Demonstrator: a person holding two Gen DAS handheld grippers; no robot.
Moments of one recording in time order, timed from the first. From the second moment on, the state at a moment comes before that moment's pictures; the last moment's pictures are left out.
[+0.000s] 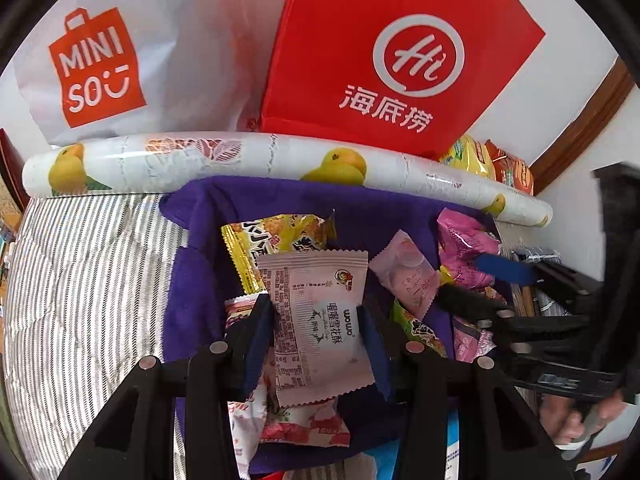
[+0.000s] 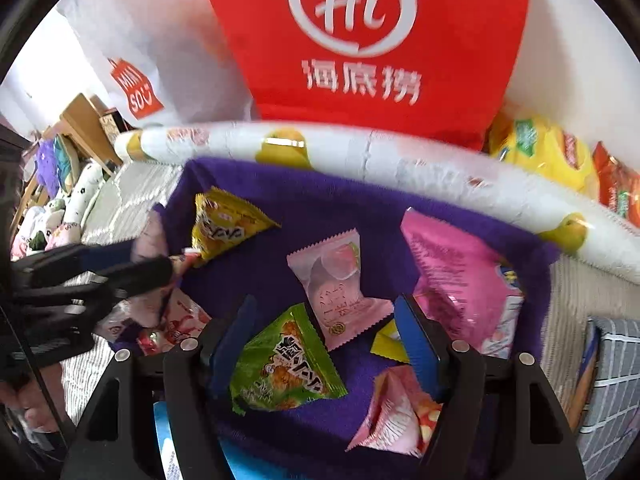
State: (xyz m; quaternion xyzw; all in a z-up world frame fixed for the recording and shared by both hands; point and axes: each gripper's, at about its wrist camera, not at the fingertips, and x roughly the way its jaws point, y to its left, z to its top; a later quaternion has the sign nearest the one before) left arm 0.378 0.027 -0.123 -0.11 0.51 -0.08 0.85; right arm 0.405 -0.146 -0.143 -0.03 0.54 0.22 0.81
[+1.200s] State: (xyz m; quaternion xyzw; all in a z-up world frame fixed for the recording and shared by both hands) left arm 0.375 0.009 -0.125 -0.09 0.52 -0.07 0.85; right arm 0.380 -0.168 -0.090 -0.03 0.46 0.17 0.87
